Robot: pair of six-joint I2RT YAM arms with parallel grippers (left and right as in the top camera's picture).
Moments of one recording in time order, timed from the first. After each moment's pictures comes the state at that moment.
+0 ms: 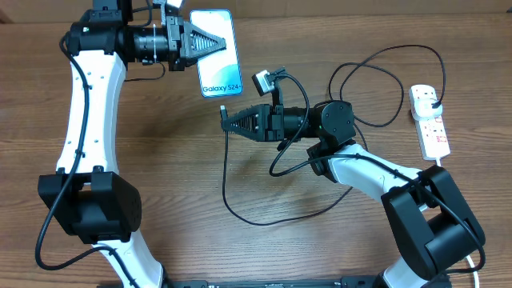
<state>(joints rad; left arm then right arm) 0.03 1.98 2.01 -1.02 1.33 -0.32 0.50 1.80 0.92 1.30 -1.08 1.53</state>
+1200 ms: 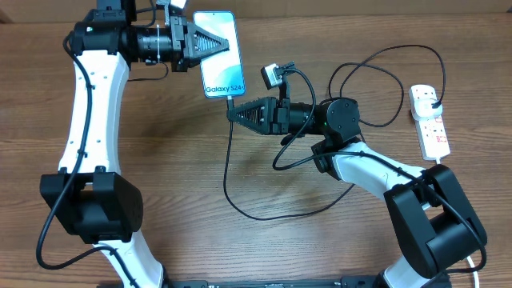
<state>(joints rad) 0.01 1.98 2.01 -1.02 1.31 -0.35 0.47 1.80 0.92 1.30 -1.04 1.54</state>
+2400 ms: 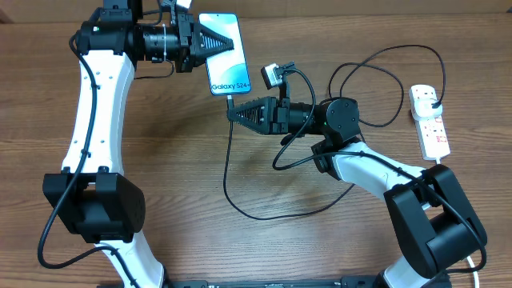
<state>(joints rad) -0.01 1.98 2.01 -0.99 1.25 -0.48 0.47 1.80 0.92 1.30 -1.04 1.54</state>
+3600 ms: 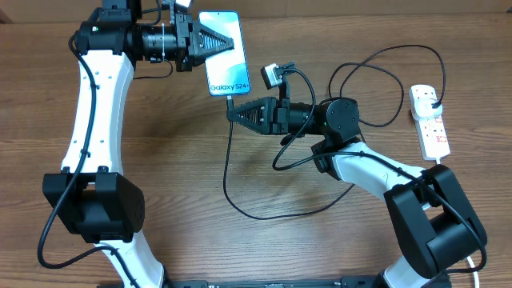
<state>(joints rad) -0.01 1.98 2.01 -0.99 1.30 -0.43 0.47 1.80 0.92 1.30 -1.04 1.54</state>
